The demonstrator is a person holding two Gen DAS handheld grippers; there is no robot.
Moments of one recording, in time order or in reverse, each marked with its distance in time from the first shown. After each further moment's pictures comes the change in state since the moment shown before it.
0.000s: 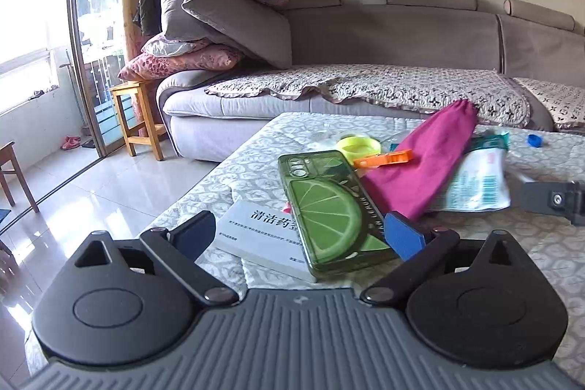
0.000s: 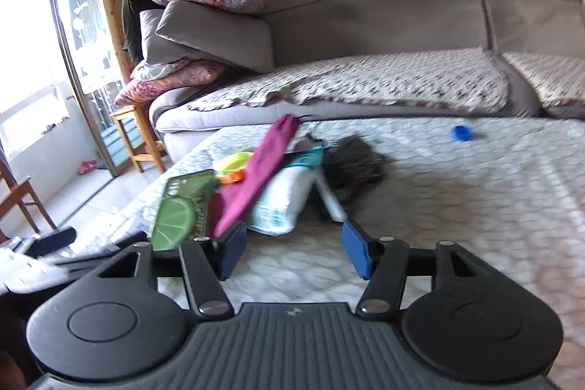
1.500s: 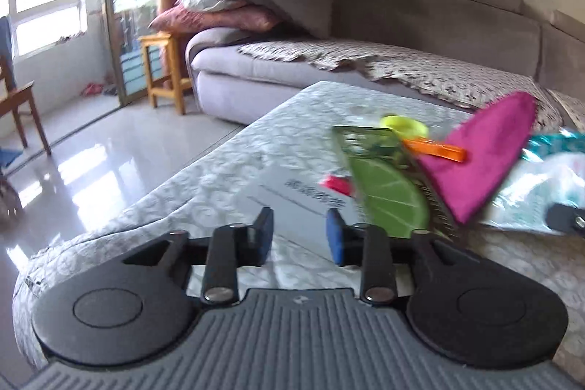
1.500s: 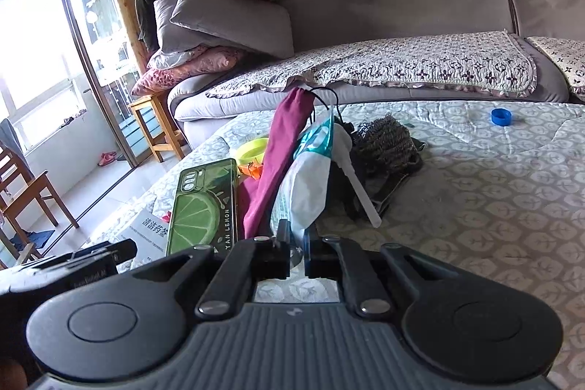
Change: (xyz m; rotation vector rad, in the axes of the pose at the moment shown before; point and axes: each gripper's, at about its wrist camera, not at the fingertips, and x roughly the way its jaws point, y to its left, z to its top) left arm -0.002 0.038 -0.009 -0.173 0.105 0.066; right arm 0.025 -0.005 0.000 -0.015 0.043 0.059
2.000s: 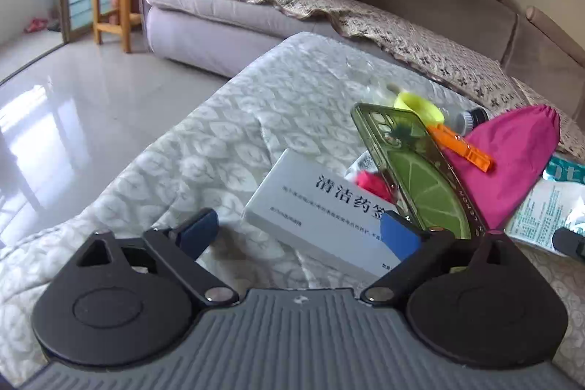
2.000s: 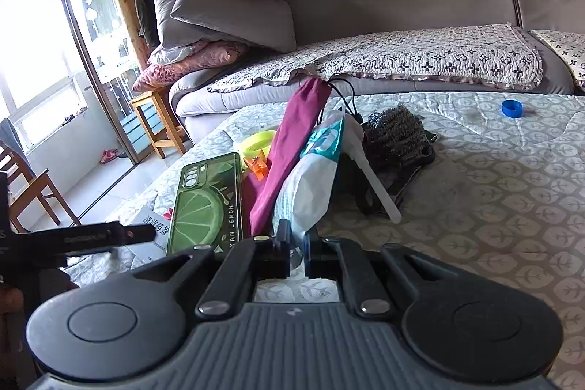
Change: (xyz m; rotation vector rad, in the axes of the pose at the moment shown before) left arm 0.079 0.058 0.026 -0.009 0.177 -0.265; right arm 0.009 0.003 -0.002 0.010 0.013 0.009
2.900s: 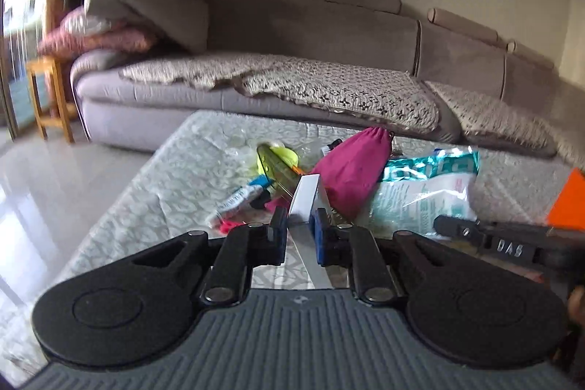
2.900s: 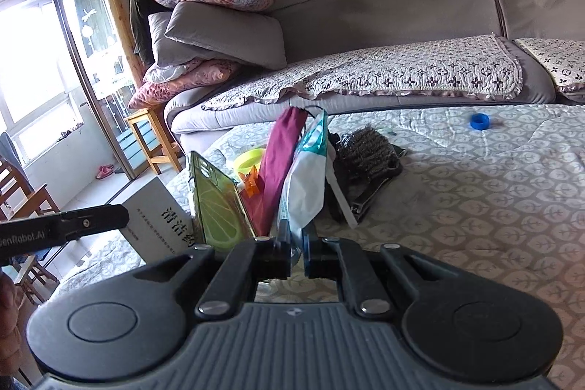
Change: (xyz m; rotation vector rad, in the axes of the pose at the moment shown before) left arm -0.095 -0.088 -0.014 0.240 -0.166 -0.126; right arm -0.045 -0.010 0.001 0.018 -0.061 -0.022
